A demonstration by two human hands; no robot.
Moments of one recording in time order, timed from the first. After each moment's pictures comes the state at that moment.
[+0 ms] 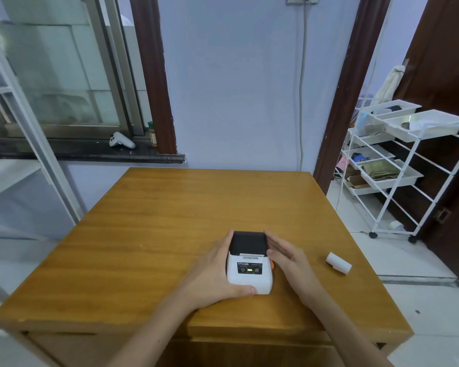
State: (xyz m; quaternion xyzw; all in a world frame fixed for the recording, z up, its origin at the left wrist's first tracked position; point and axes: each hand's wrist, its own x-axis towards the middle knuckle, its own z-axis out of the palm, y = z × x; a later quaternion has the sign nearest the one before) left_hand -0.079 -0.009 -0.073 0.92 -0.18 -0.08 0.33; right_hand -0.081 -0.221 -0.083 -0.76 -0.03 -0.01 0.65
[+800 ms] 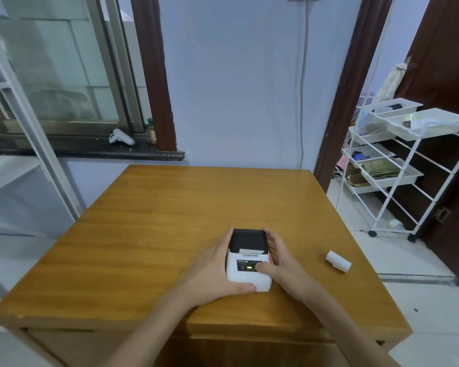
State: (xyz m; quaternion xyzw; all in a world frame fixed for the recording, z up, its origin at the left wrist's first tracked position) left_hand -0.076 -0.009 -0.077 0.92 -0.19 -0.07 0.32; right_hand -0.086 -0.214 -0.079 -0.81 -0.08 0.07 0.58
